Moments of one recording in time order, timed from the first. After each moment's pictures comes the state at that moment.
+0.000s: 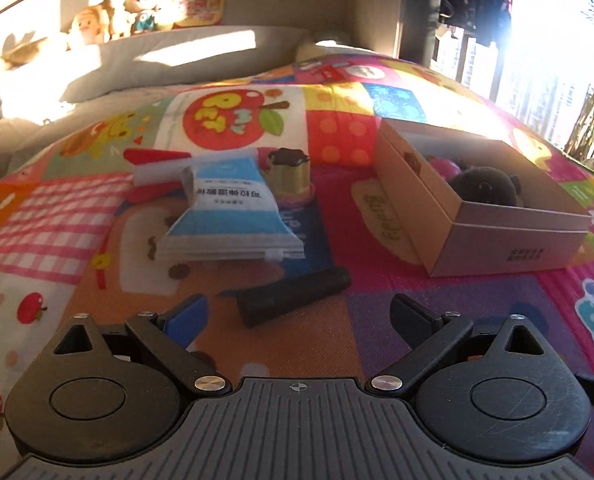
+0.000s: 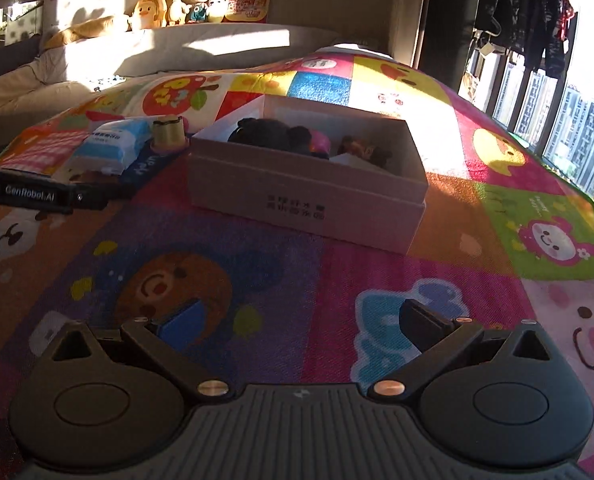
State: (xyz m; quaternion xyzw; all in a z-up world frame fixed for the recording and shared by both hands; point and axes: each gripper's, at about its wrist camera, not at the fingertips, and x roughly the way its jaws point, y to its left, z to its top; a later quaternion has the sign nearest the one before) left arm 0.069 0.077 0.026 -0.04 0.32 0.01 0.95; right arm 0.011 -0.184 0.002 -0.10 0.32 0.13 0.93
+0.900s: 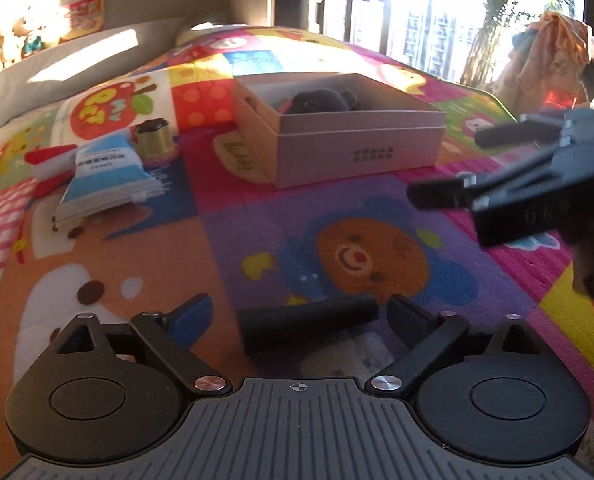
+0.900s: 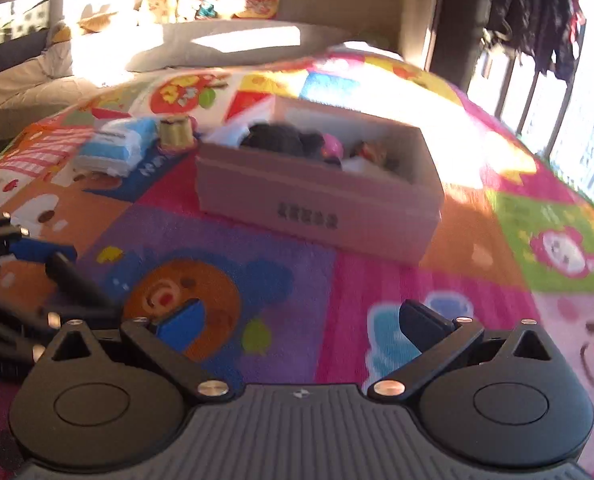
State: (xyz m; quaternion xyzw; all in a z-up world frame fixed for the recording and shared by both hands) left arm -0.002 0.032 0.015 0.03 0.34 -0.14 0.93; right arm 0.019 -0.169 0.021 -0.12 0.30 0.16 0.93
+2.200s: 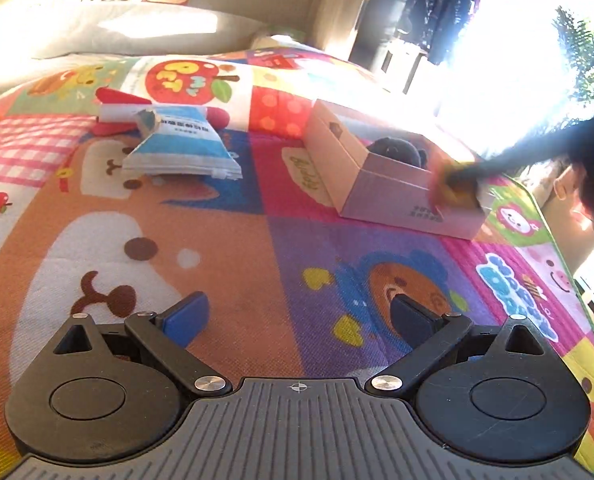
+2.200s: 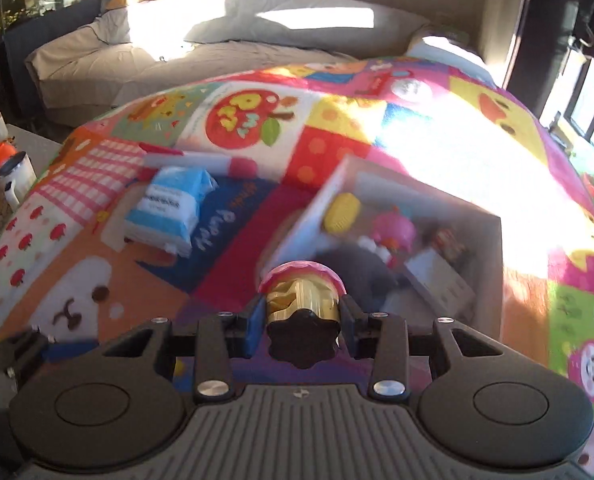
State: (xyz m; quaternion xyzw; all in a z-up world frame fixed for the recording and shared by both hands) left arm -0.001 0.078 0.009 -0.12 0.31 -0.08 0.94; right arm 0.107 -0.126 0.098 -0.13 0.40 0.23 0.88
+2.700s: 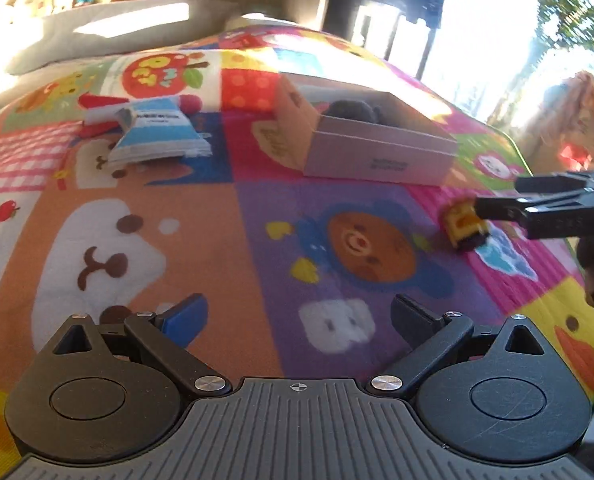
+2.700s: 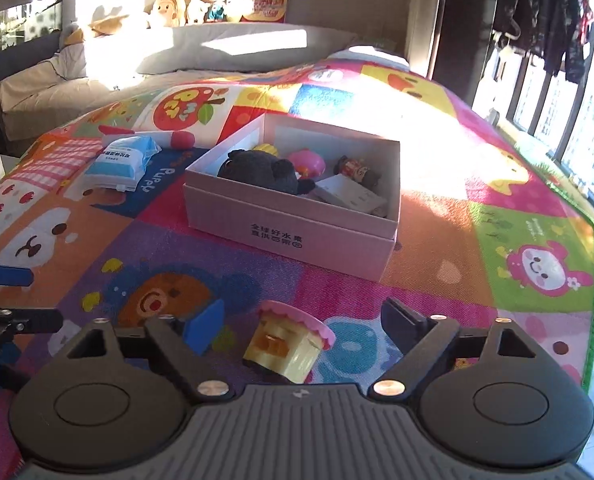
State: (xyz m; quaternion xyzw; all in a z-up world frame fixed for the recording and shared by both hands) left arm -0.045 0.048 0.033 -0.04 0.36 -0.12 0.93; right arm 0.014 -0.218 0.048 -0.11 0.32 0.17 0.93
